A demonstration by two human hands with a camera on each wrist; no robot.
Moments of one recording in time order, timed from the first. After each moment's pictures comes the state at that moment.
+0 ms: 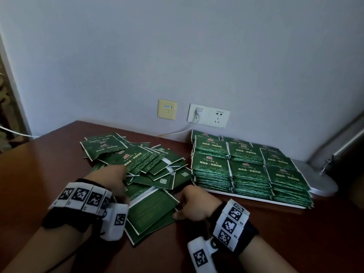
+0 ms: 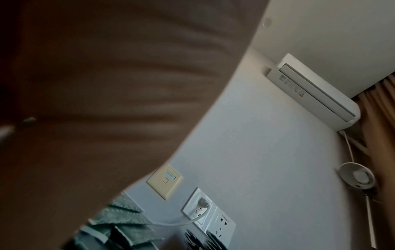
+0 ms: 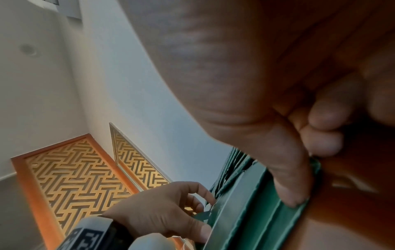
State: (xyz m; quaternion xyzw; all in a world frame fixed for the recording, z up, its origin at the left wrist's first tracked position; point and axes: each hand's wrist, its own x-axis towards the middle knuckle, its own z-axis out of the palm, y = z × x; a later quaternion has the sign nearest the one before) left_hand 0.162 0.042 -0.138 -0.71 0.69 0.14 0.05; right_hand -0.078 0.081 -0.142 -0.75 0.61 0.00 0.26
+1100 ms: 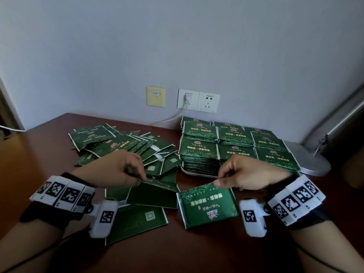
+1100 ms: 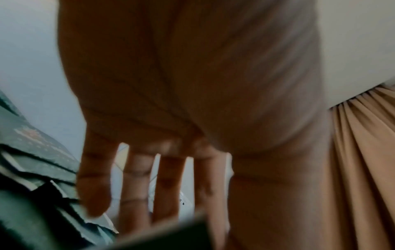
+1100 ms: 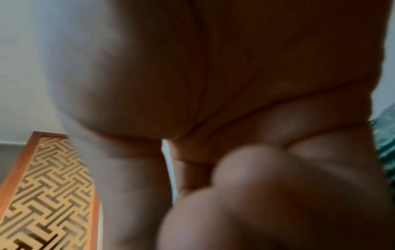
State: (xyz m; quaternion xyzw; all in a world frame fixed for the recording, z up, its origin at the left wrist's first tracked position) left_hand 0.132 0.056 -0.136 -0.42 0.85 0.27 -0.17; right_hand -0.217 0.091 -0.092 -0.77 0.56 -0.05 0.31
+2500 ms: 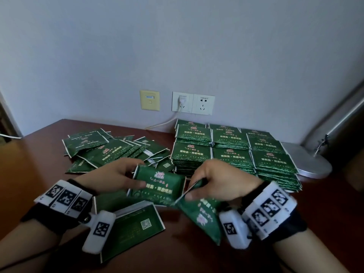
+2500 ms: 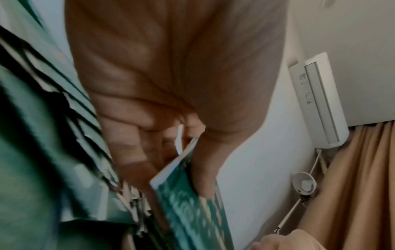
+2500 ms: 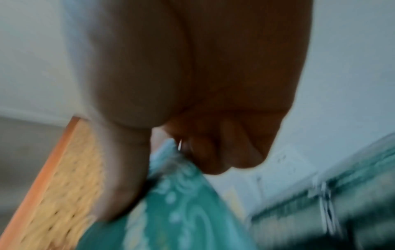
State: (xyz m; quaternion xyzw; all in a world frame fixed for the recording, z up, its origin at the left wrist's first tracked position) left_hand 0.100 0.051 -0.141 -0.45 0.77 0.41 -0.20; right_hand -0.186 0.092 -0.096 -0.84 0.47 -0.08 0.26
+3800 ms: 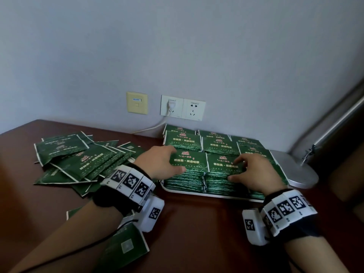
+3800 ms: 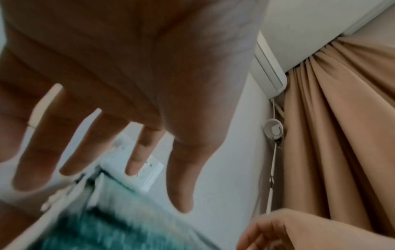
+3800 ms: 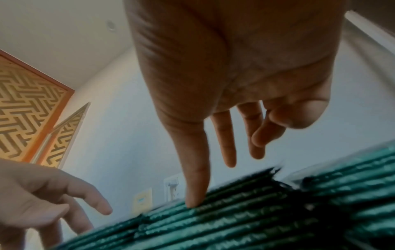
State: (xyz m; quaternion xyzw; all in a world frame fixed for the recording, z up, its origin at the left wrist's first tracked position) left_hand -0.025 -0.003 -0.111 -0.57 0.79 0.18 -0.11; right_hand -0.295 0.039 -0.112 -0.62 0.76 -0.18 0.07
